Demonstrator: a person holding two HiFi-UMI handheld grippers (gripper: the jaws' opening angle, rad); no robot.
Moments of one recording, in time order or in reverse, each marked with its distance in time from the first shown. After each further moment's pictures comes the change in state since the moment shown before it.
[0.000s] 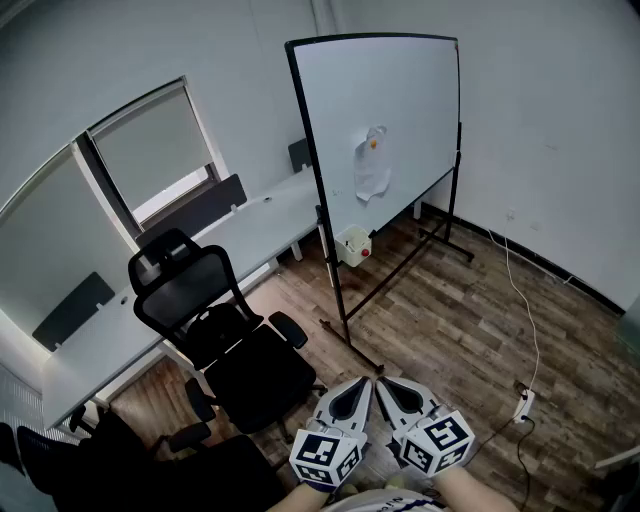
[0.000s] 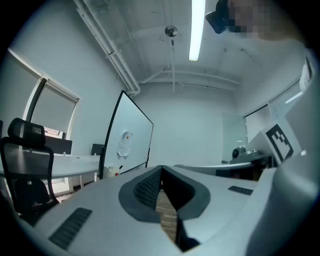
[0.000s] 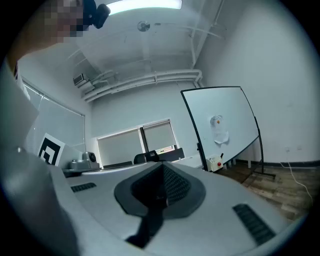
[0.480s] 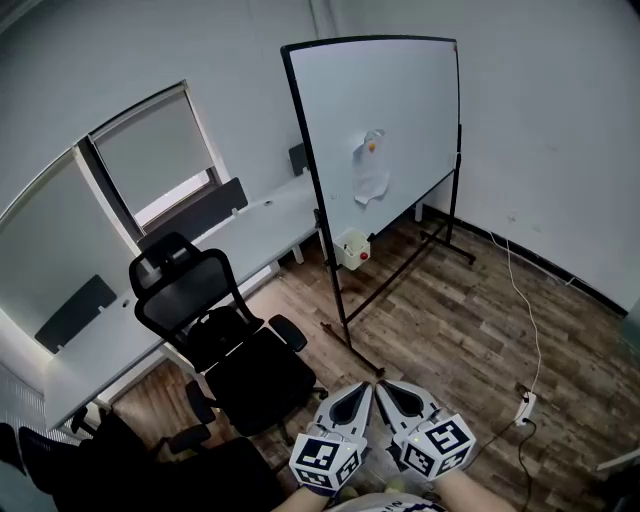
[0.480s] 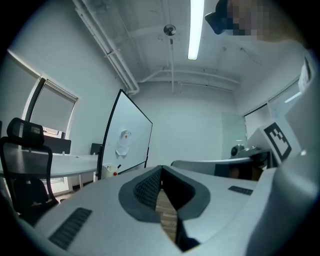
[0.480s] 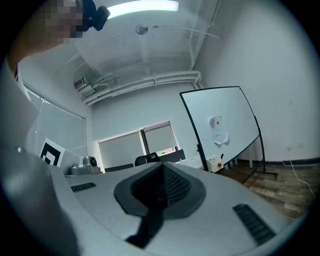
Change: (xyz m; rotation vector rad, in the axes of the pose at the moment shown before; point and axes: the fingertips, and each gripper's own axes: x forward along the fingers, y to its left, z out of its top) left arm 0.005 -0.012 -0.005 0.000 0.006 -0.009; right arm -0.009 -0.007 0.005 0.018 -0.018 0.011
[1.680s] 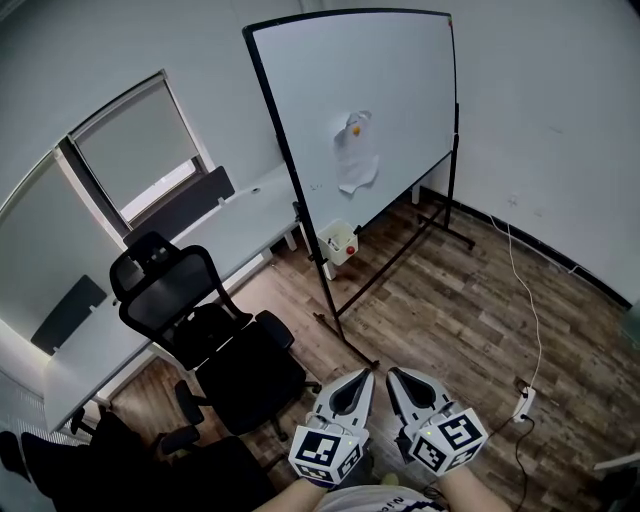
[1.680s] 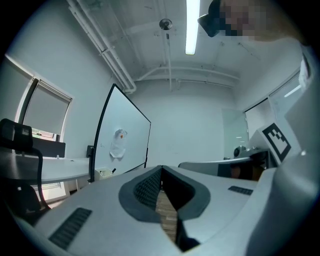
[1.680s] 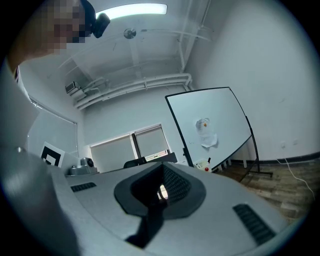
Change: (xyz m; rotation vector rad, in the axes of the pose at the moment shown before) left arm 0.096 -0.003 0.001 0.044 -0.003 0.001; right arm 0.007 -0.105 0.024 0.040 -0.037 -0.058
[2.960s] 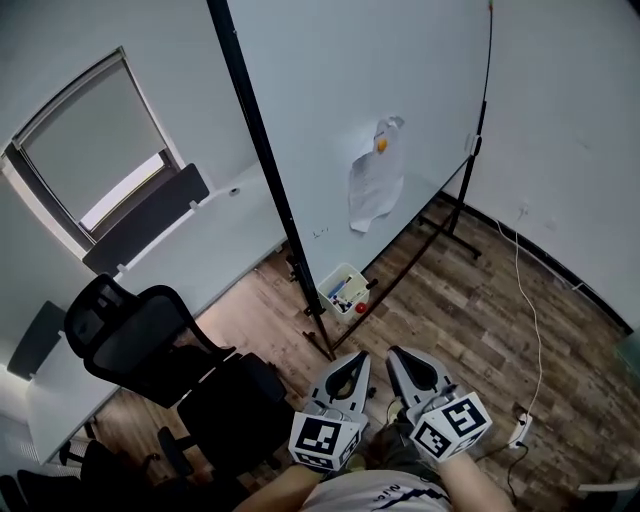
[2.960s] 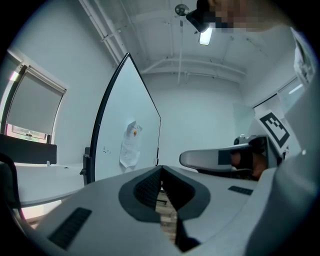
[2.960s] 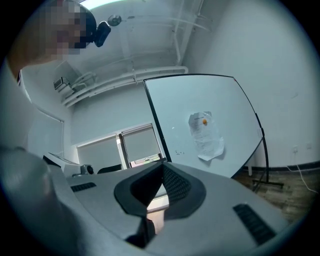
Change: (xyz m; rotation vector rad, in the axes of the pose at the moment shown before) left arm 0.241 0.230 0.021 0.022 0.019 0.001; right arm 0.293 -0.155 0.052 -0.015 -0.011 -0.014
